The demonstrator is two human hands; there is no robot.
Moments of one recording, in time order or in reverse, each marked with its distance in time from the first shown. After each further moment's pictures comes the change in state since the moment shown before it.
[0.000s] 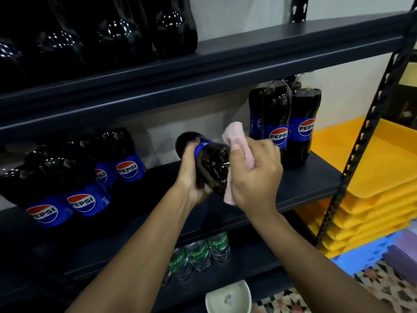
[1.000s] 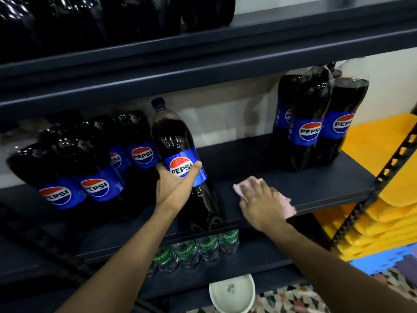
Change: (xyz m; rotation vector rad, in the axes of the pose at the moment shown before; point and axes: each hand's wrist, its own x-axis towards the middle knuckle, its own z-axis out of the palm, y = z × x) left_hand 0.008 -0.013 -0.110 0.778 0.660 0.435; right_hand -0.074 0.164 0.040 -0.880 -1.109 0.027
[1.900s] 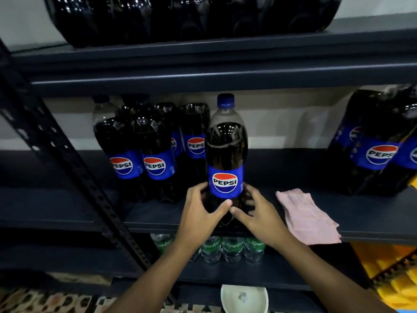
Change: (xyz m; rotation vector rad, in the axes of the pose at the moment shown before) left_hand -0.042 -0.092 -0.044 -0.062 -0.053 0.188; right_hand -0.019 -0.105 -0.026 0.824 -0.088 -0.198
